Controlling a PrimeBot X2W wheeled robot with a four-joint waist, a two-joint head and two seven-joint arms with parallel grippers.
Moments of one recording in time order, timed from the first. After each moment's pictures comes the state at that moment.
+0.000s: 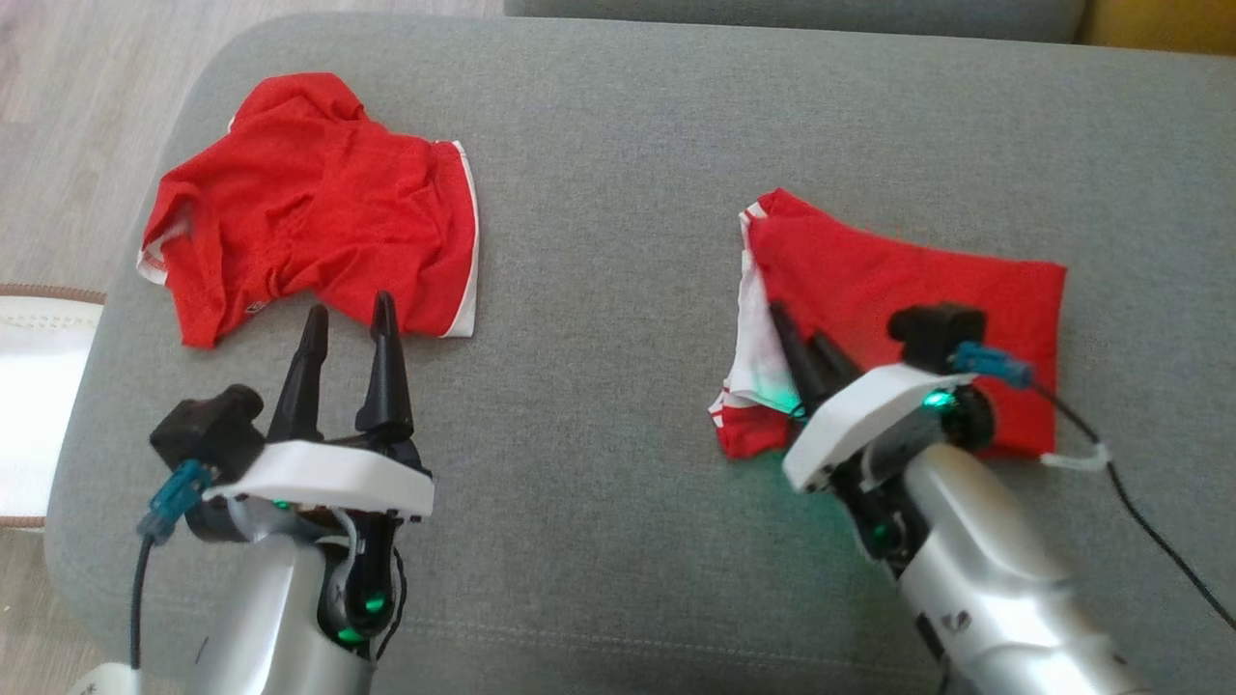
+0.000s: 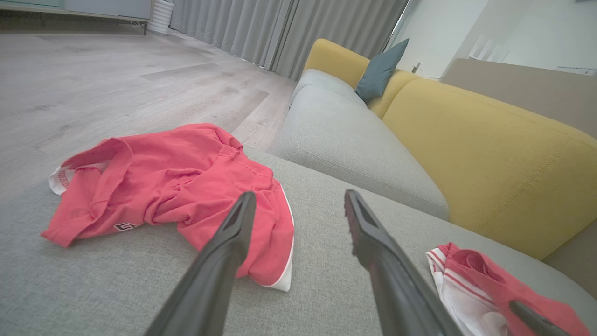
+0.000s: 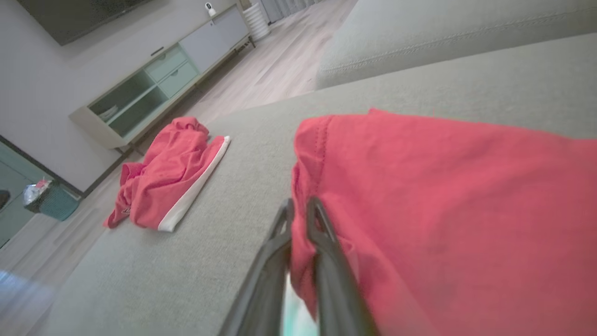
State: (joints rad) left arm -0.21 0.04 -0.18 0.26 -0.46 0.02 -0.26; right arm -0.50 -0.06 0.44 0.70 0.58 0.12 -0.07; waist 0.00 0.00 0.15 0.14
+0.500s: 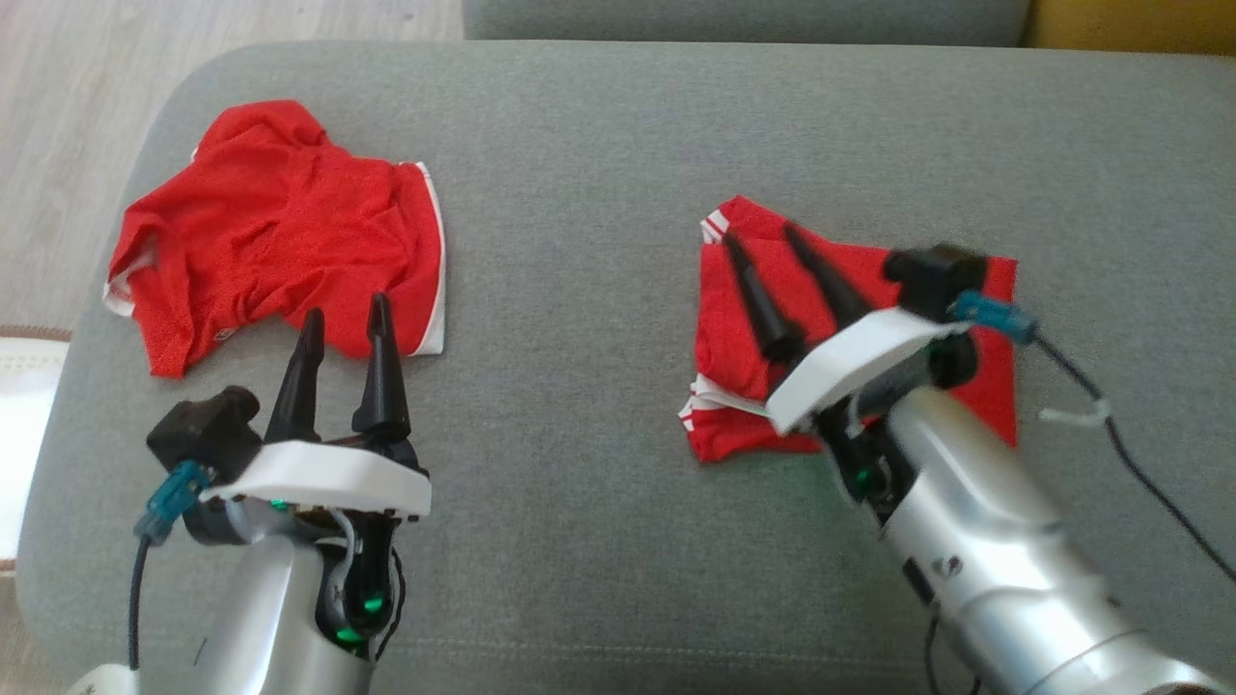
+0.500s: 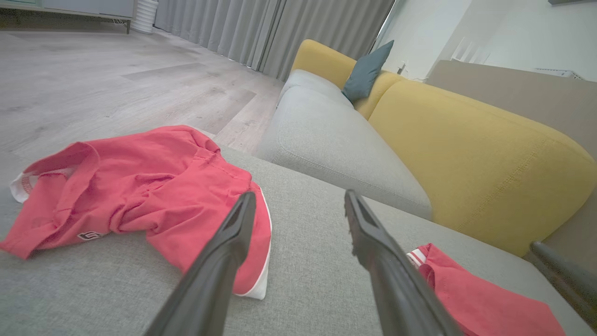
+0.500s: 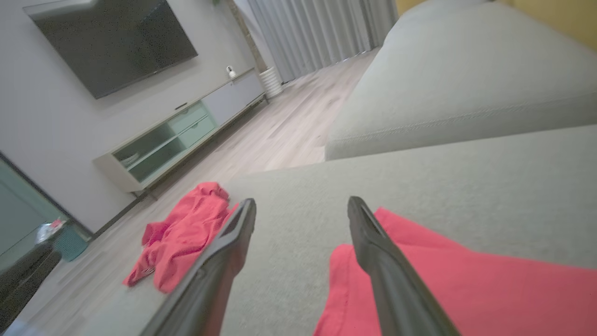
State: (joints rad) left arm -0.21 0.04 -0.18 0.26 -0.47 0.03 -0.26; right arm -0.60 -0.06 0.56 0.71 0.69 0.12 -0.16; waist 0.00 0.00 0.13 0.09
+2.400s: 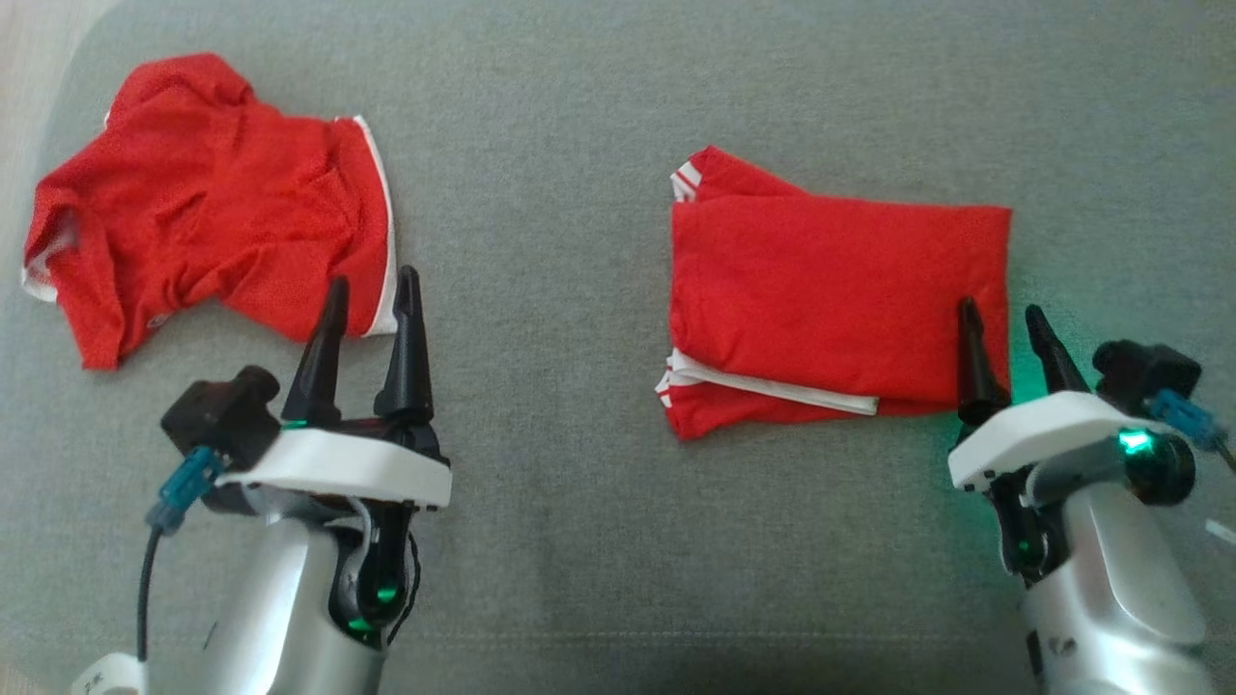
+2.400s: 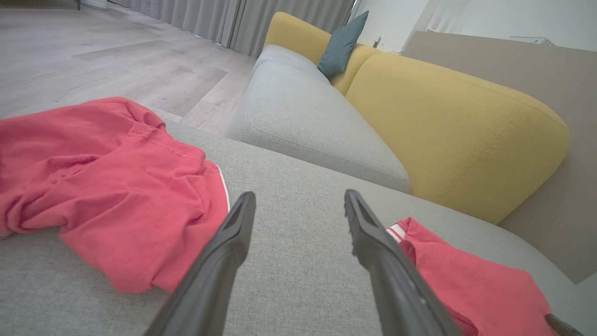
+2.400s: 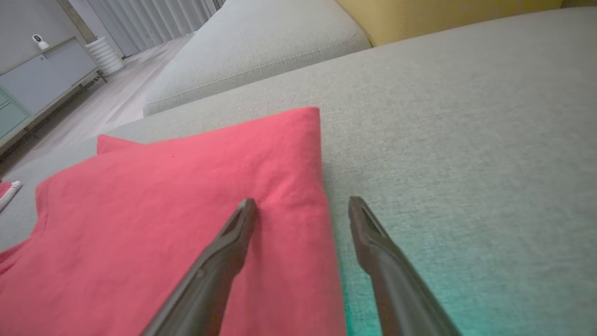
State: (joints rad) left arm -0.22 0.04 -0.22 0.20 -0.45 0.01 -0.26; right arm -0.33 -0.05 -0.07 0.55 0.25 0.12 -0.08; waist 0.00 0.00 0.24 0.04
